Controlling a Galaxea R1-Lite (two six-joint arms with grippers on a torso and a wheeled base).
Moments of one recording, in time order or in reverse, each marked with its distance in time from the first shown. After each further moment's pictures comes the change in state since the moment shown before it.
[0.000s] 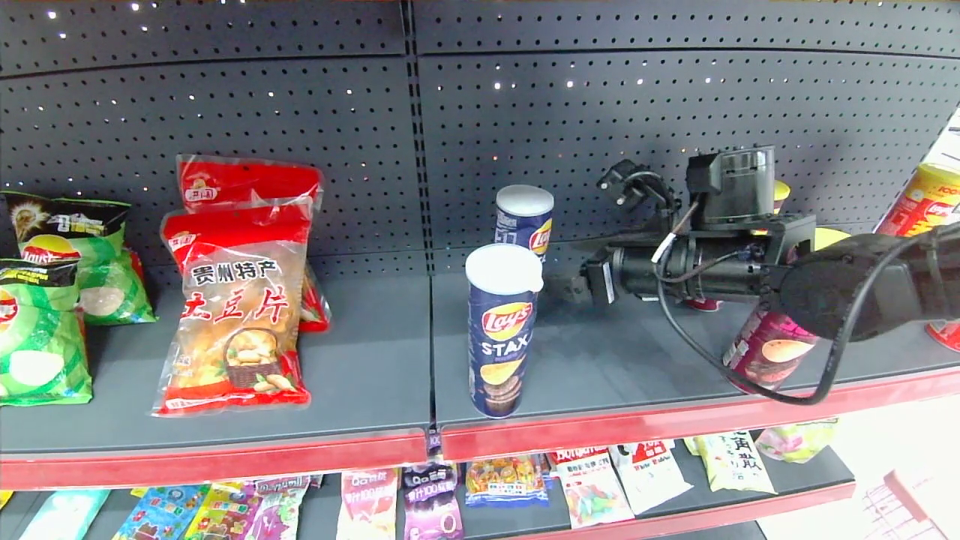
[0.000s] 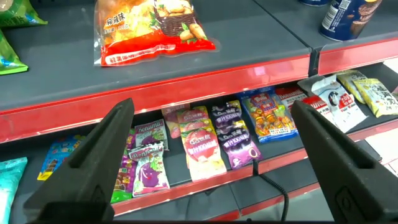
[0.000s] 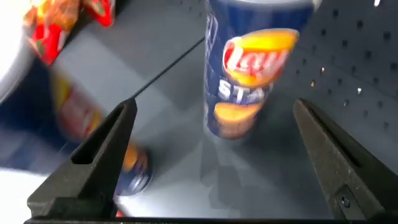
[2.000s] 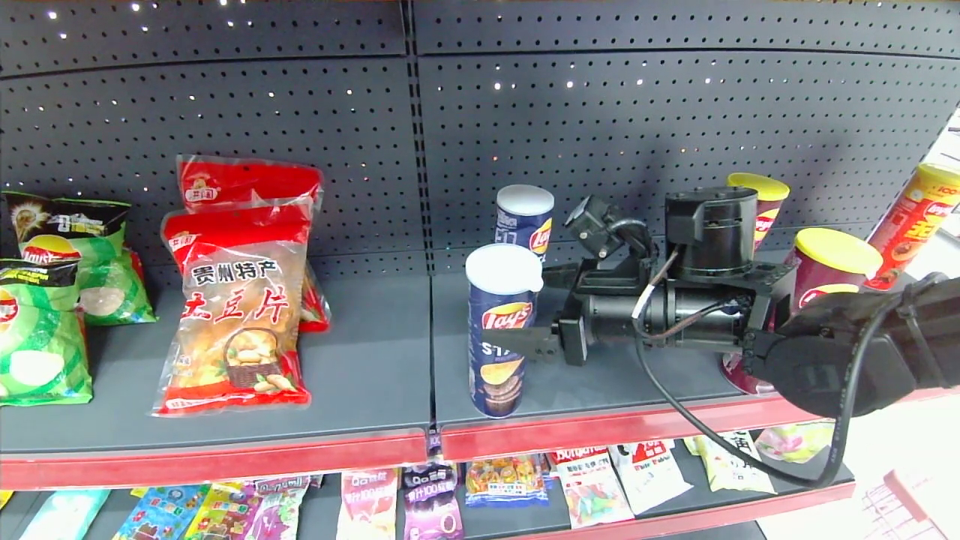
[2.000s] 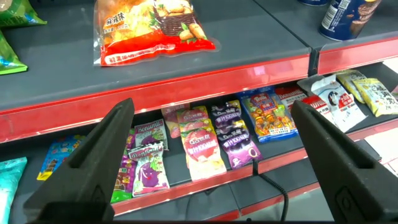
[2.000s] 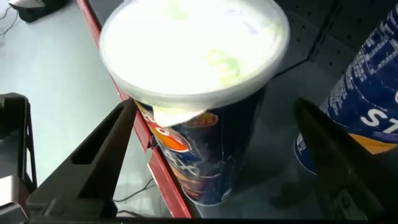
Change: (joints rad) left arm 0.000 0.001 0.000 0.000 -0.002 0.000; right arm 0.133 0.001 0.168 -0.244 0.167 -0.011
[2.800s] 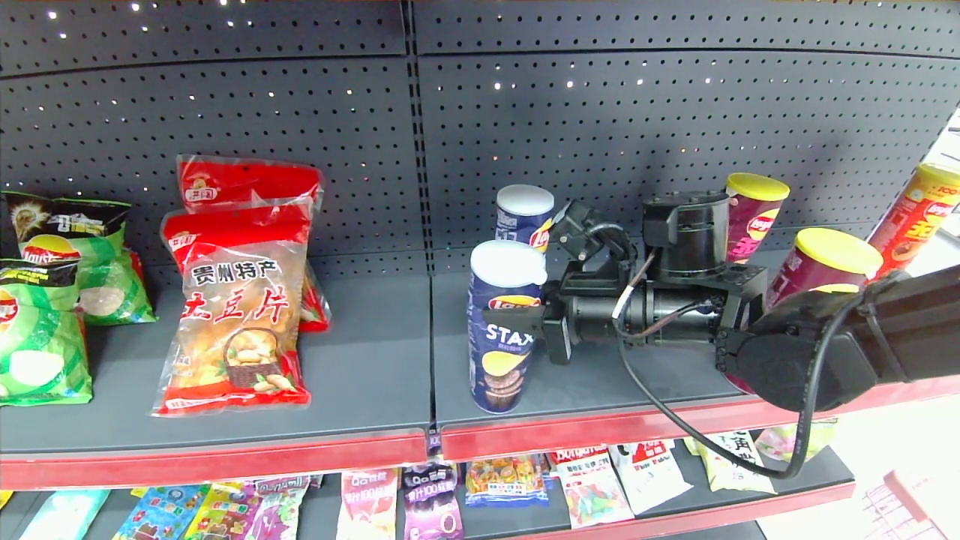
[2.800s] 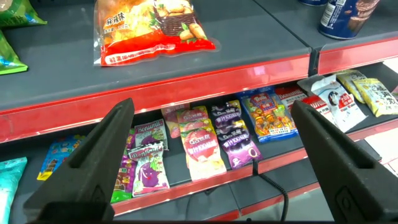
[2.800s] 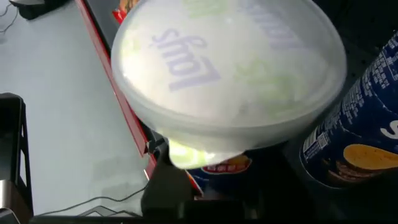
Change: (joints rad) left arm 0.000 0.000 0.000 0.000 0.000 0.000; right arm 0.013 0.046 -0.039 -0.001 -0.011 0.000
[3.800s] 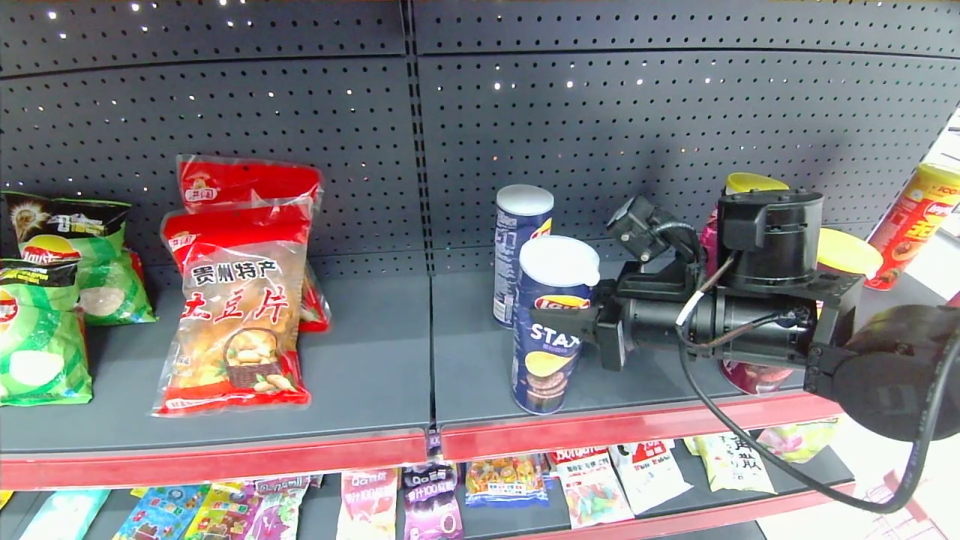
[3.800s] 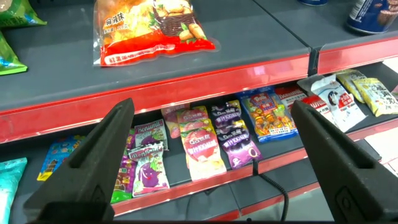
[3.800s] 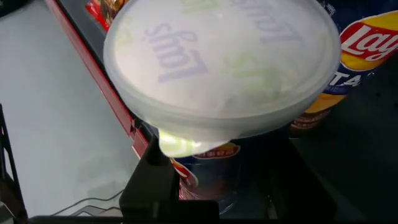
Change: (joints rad) left arm 0.000 0.000 0.000 0.000 0.000 0.001; right arm -0.050 -0.154 0.154 0.000 -0.078 -0.006
